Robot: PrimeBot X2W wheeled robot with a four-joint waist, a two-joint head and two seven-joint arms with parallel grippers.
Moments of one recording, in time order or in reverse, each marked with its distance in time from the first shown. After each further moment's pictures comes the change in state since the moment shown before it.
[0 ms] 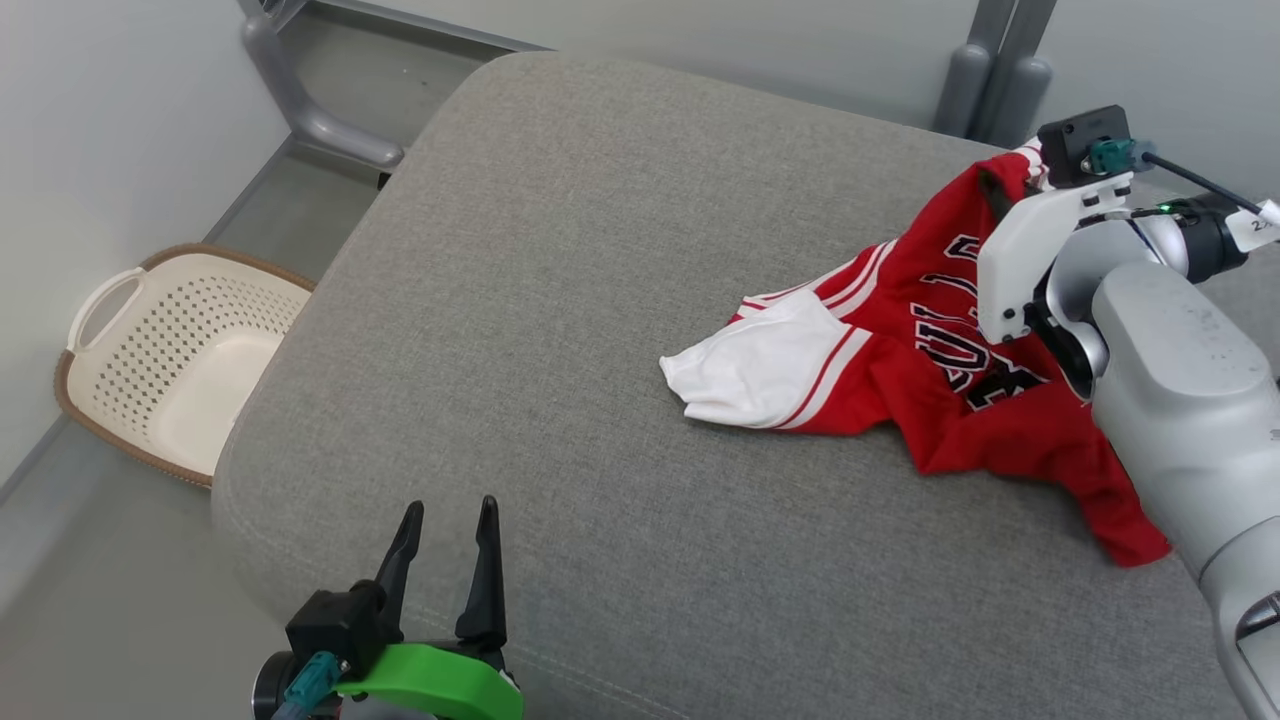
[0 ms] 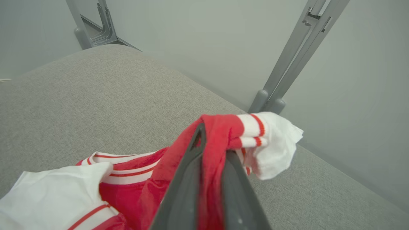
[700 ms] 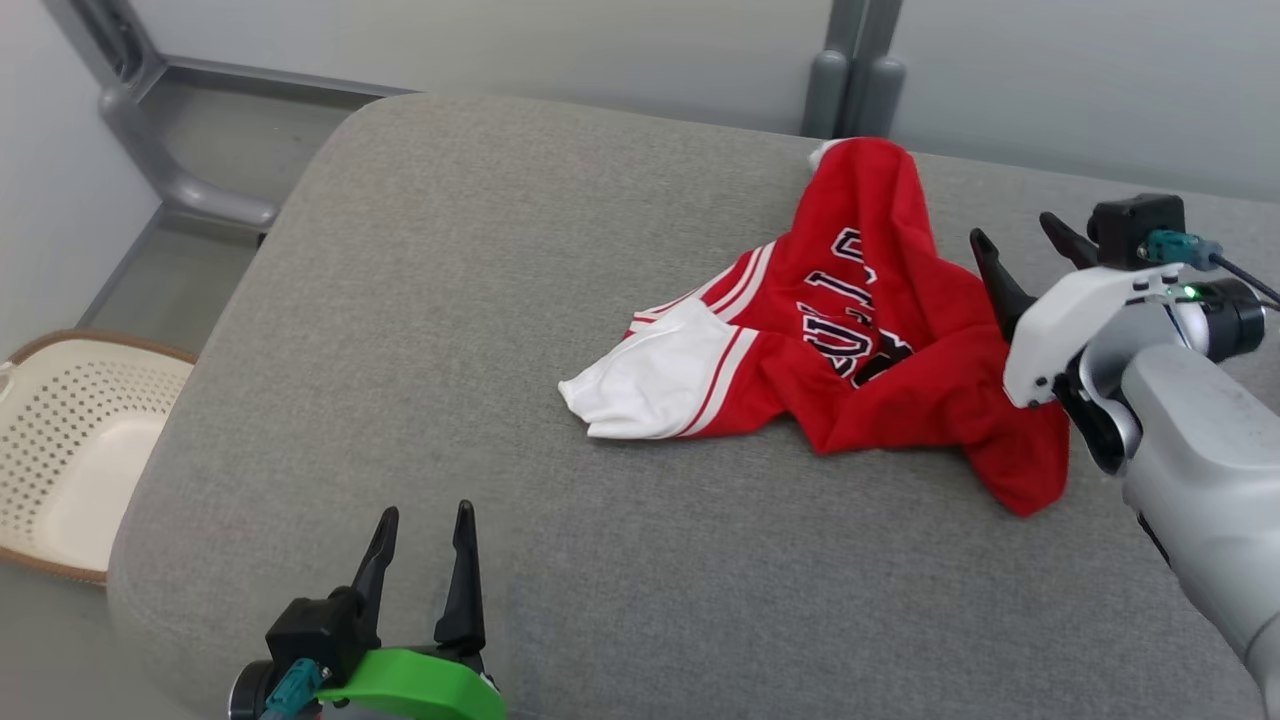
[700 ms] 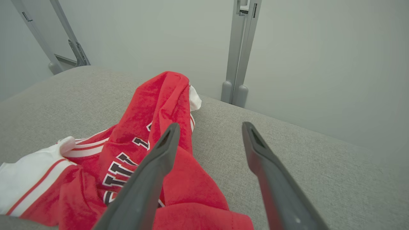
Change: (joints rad) left arm 0.014 0.000 0.043 -0.002 0.028 -0.001 0.000; right arm 0.125 -0.068 0.103 -0.059 0.245 0.000 -0.181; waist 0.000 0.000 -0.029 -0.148
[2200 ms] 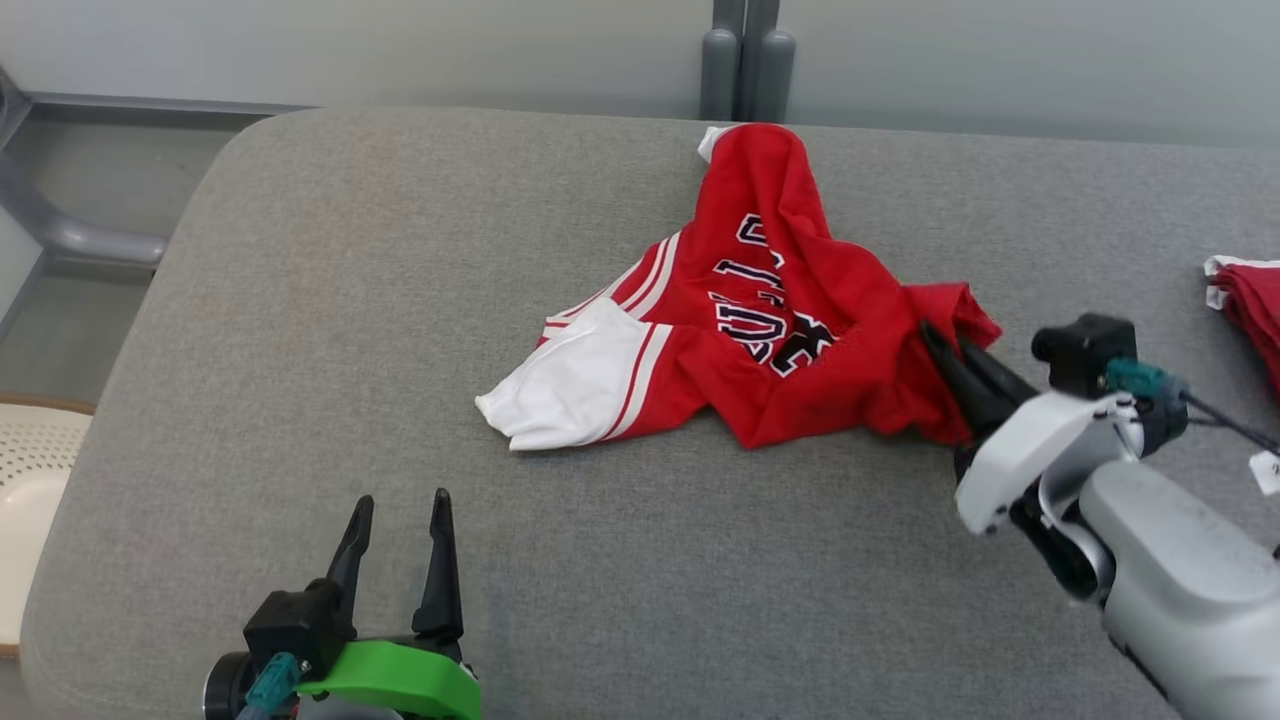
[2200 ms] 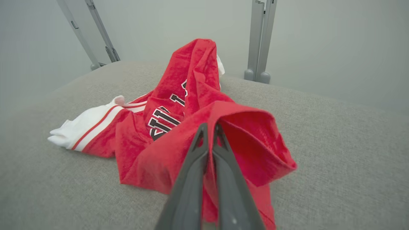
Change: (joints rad) left arm -0.009 0.000 0.049 -0.005 0.043 -0.015 0.000; right arm 0.238 -0.098 0.128 -0.375 0.119 0.000 -0.074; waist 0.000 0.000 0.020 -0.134
